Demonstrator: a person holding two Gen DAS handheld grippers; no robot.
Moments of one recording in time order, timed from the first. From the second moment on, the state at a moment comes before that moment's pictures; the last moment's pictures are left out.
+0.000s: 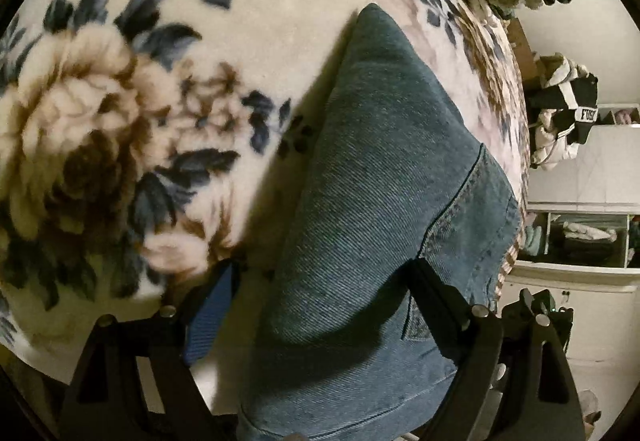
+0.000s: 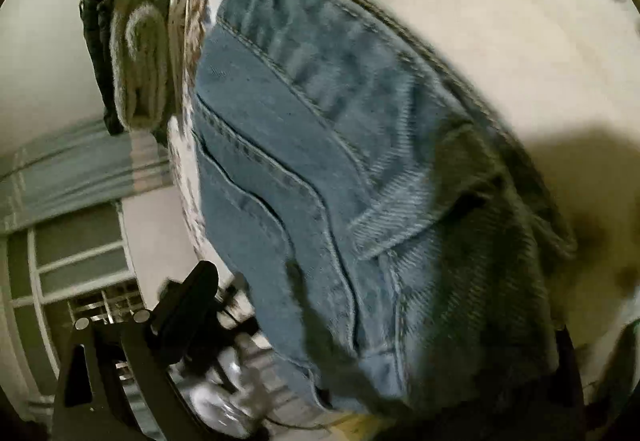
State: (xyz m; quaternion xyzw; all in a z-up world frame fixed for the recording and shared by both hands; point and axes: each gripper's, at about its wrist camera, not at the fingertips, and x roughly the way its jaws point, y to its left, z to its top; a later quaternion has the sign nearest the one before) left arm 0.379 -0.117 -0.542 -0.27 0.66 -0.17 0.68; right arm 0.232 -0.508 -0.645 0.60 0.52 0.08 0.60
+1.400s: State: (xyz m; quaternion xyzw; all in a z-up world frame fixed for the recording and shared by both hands) left arm 0.510 -0.145 -0.181 -0.20 0.51 -0.24 0.80; right arm 0.343 -0.503 -0.310 0.50 0.46 0.09 0.73
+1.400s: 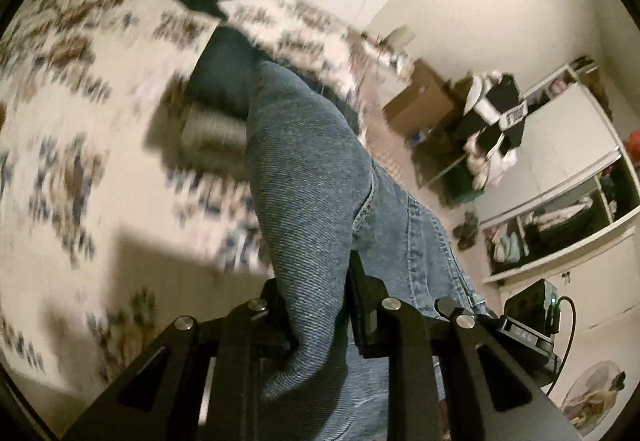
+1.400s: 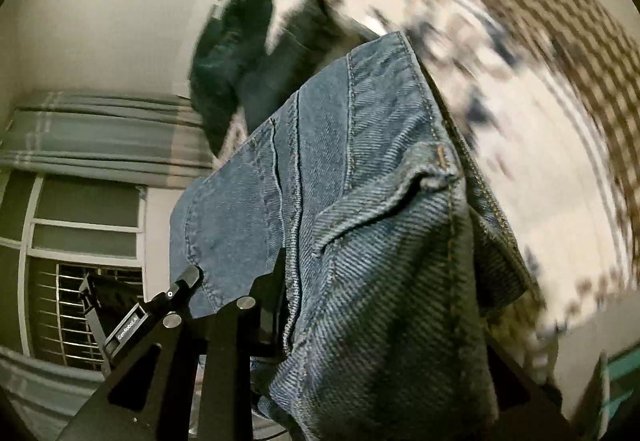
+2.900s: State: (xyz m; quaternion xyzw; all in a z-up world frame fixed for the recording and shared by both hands) left arm 0.775 -0.150 -0.224 0.00 0.52 -0.10 0.85; right arm 0.707 -0.438 -0.279 0.19 0.52 -0.12 0.82
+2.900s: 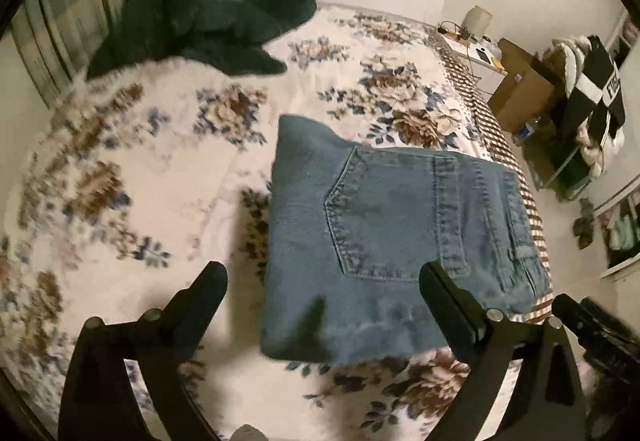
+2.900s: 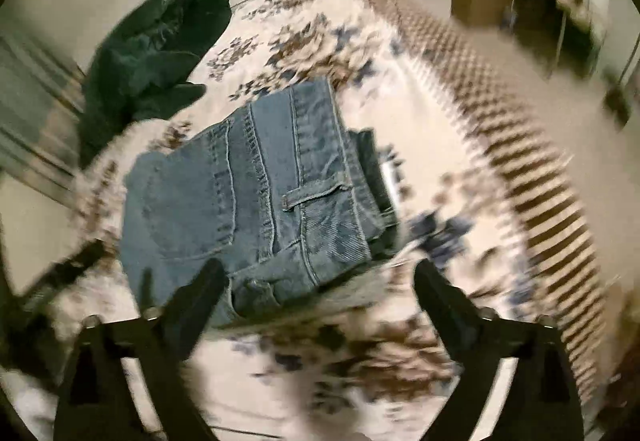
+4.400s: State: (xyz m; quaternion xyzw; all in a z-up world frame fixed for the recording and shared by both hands) left arm 0.402 -0.119 0.047 0.01 0.36 -0.05 0.93; right arm 0.264 -0.312 0.113 0.04 0.31 -0.09 0.94
